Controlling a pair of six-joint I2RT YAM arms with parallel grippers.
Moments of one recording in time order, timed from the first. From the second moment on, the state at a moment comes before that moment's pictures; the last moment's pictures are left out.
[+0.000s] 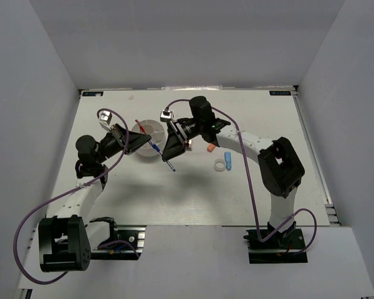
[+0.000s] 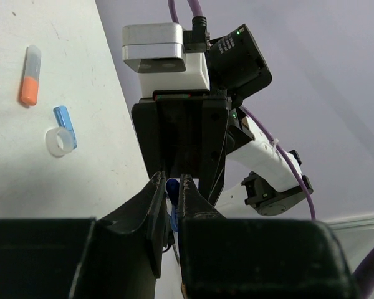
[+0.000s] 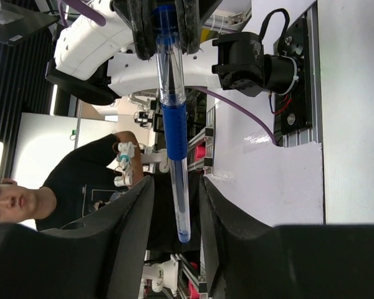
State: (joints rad) left arm 0.03 1.08 0.51 0.70 0.97 -1.36; right arm 0.73 1.92 1.44 0.15 -1.40 0.99
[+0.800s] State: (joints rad) left arm 0.03 1.00 0.50 0.74 0.92 -1.31; right arm 0.74 1.92 1.55 -0.03 -1.38 0.81
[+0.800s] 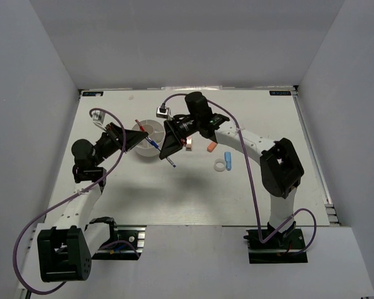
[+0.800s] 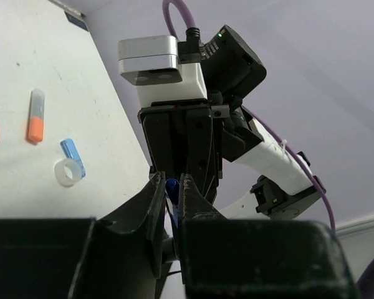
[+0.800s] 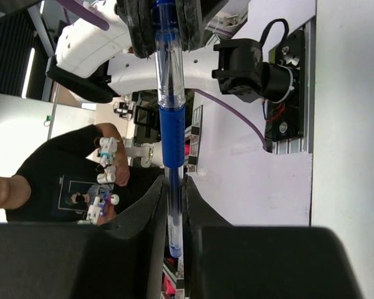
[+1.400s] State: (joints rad) left arm 0.00 0.98 0.49 0.77 0.86 -1.26; right arm 0.75 1.94 1.61 -0.13 -1.41 0.75
